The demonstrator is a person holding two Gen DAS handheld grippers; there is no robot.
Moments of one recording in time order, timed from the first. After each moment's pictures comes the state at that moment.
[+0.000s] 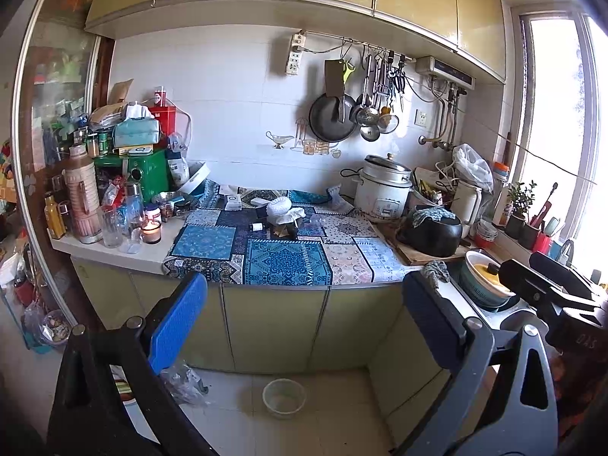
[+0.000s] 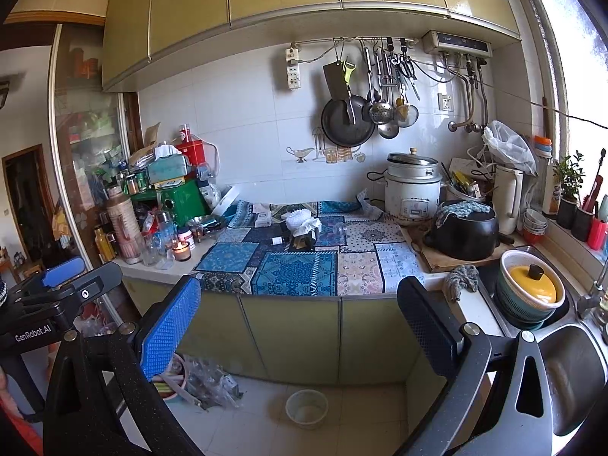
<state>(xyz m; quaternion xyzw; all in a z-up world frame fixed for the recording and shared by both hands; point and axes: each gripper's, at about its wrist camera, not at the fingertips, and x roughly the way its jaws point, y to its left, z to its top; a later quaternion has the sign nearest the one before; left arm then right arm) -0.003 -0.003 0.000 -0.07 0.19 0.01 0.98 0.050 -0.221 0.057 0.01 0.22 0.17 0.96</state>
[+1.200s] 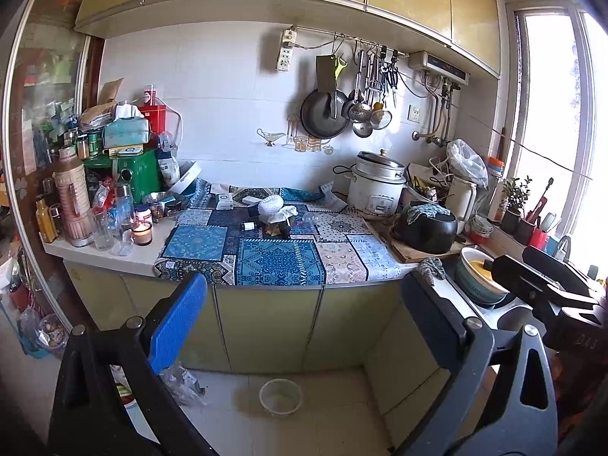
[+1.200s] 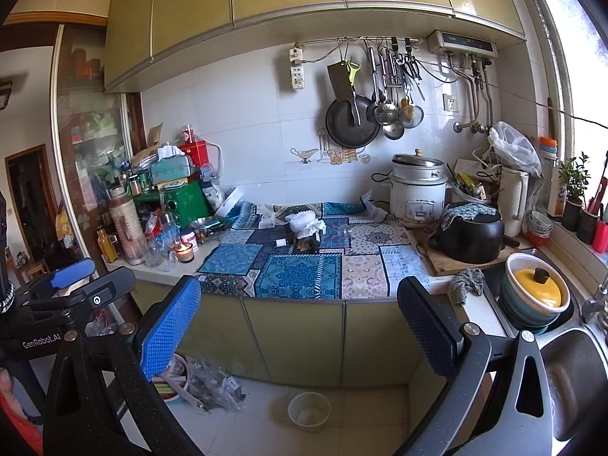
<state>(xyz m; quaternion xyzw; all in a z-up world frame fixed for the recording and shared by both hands) 0.012 -0.009 -0.001 -0.06 0.20 -0.01 0.98 0.053 -0.210 0.062 0.01 0.22 0.18 0.96</state>
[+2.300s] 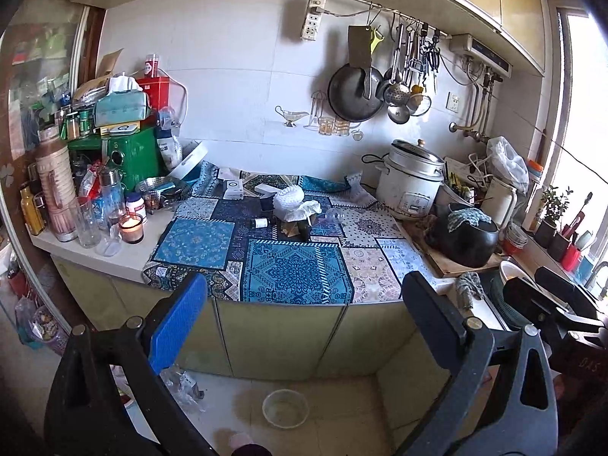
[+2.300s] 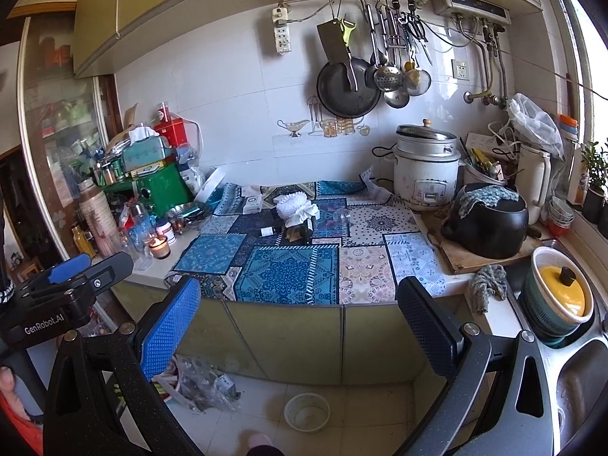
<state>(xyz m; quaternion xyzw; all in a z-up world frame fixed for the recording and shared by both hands) 0.181 0.037 -0.035 -0.08 0.24 0.02 0.97 0.182 -0.184 0.016 0.02 0.27 0.16 0.95</state>
